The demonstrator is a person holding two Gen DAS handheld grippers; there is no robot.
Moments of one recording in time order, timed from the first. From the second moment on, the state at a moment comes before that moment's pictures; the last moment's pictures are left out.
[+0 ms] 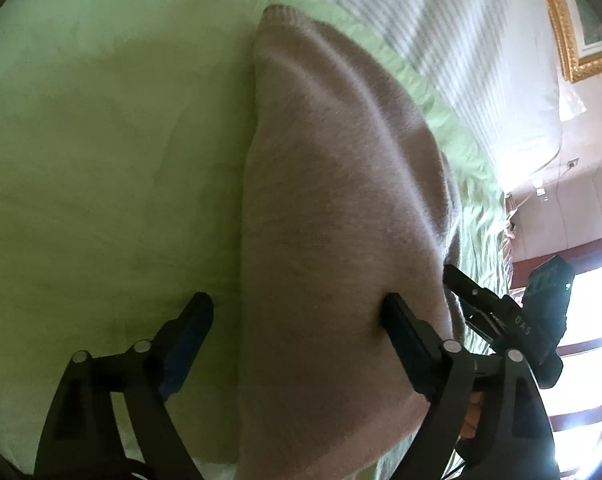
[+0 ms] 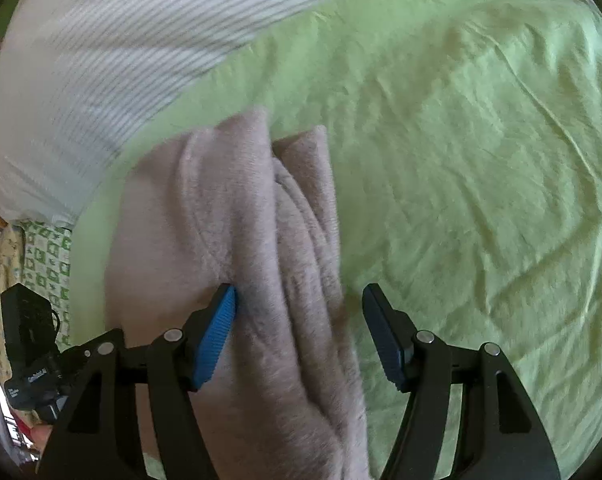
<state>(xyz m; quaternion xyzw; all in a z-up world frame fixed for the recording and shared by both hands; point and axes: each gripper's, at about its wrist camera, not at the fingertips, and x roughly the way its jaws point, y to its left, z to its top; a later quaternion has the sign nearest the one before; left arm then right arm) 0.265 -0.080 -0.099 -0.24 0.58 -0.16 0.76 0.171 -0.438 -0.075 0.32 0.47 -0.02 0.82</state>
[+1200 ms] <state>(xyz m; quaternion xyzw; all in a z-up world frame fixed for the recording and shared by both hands) 0.238 -0.079 -0.075 -0.25 0.52 -0.18 0.80 0.152 -0.379 -0.029 0.31 0.43 0.06 0.84</state>
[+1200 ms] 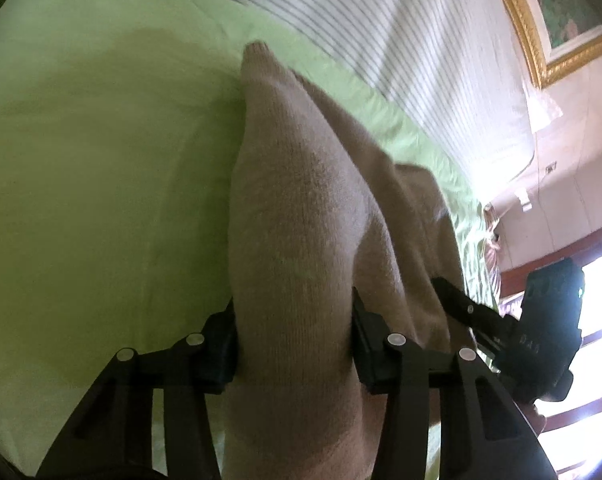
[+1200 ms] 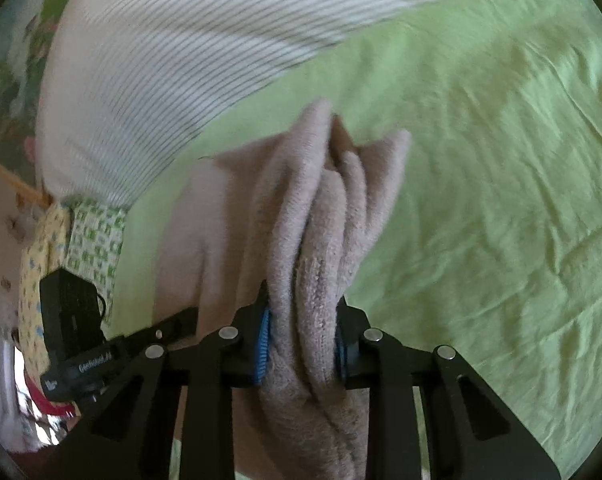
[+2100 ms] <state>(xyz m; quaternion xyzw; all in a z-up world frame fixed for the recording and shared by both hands) 0.159 0.086 -0.088 -0.28 0.50 -0.09 0.81 0.164 -0.220 -0.062 0.27 0.48 0.18 0.82</state>
